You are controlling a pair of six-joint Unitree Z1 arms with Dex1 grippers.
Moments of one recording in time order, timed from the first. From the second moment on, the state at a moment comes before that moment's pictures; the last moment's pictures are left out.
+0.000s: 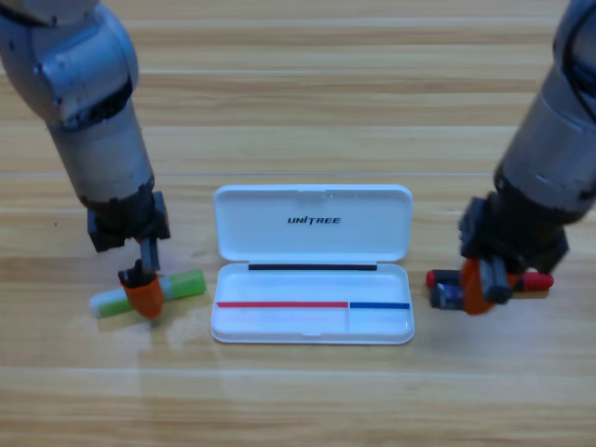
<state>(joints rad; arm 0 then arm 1) -0.61 2.02 -1.36 0.84 0.04 0.66 0.85 1.89 -1.46 0.98 0.11 -0.61</state>
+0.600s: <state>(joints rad) -0.61 2.03 -1.25 0.73 0.04 0.68 0.87 2.14 -1.69 0.99 0.11 -0.71</state>
